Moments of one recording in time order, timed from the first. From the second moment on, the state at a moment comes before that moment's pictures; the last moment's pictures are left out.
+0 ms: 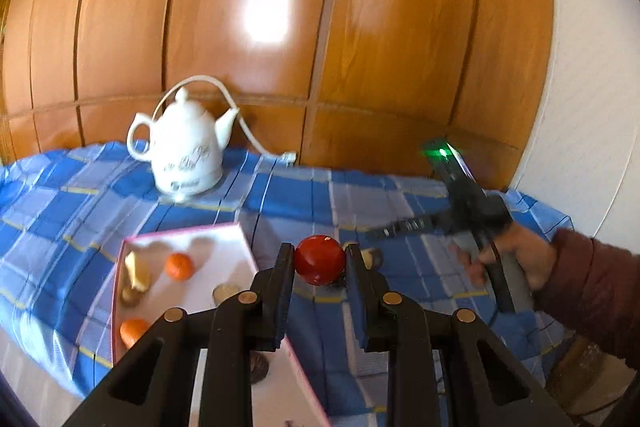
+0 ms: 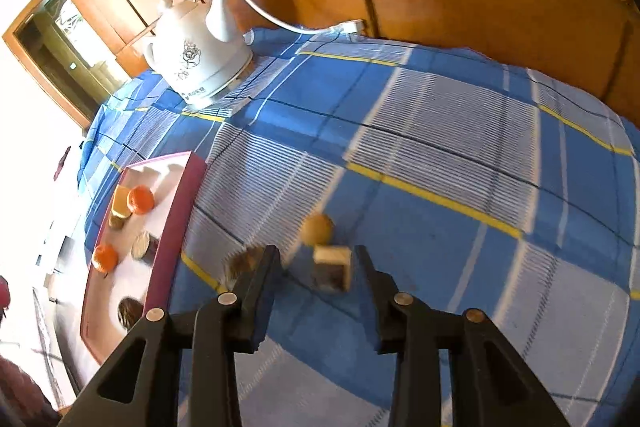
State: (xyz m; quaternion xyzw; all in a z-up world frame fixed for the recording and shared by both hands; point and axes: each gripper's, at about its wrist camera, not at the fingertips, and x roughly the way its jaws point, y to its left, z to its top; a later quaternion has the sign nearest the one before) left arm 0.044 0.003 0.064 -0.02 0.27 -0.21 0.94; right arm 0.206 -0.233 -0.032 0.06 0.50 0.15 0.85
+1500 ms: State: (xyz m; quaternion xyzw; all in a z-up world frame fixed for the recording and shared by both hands) left arm 0.048 0.058 0.029 -0.05 0.33 -0.07 0.94; right arm 0.132 -0.241 -0.070 0.05 0.53 0.09 0.84
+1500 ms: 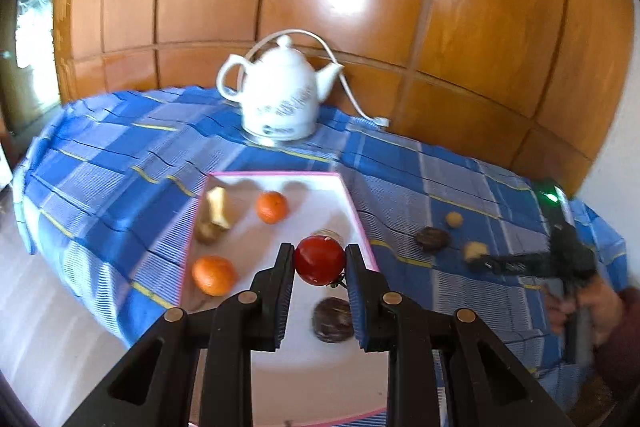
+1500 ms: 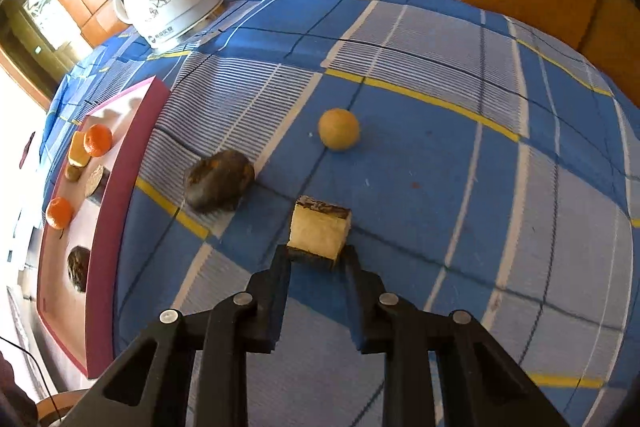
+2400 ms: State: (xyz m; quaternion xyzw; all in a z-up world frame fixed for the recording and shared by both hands) left arm 0.088 0.102 -0.025 -0.09 0.42 -0.02 0.90; right arm 0.095 -0.238 -0.079 0.06 0.51 0.08 0.86
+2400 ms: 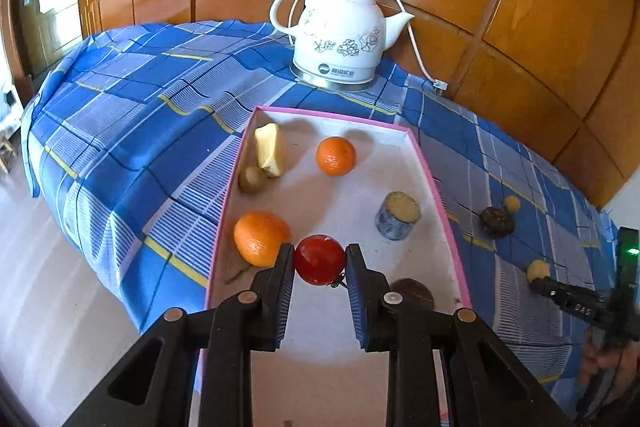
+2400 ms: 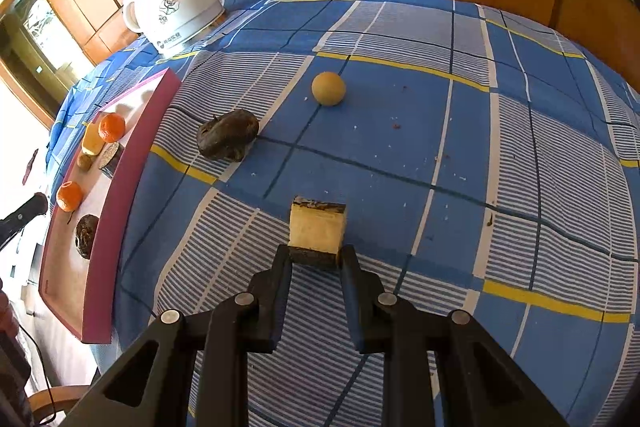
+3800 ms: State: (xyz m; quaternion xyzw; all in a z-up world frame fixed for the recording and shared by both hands) left arm 0.021 0.207 -0.012 -0.19 0.36 0.13 0.90; right arm 0.087 -0.172 -0.044 0.02 0.49 0.18 0.85
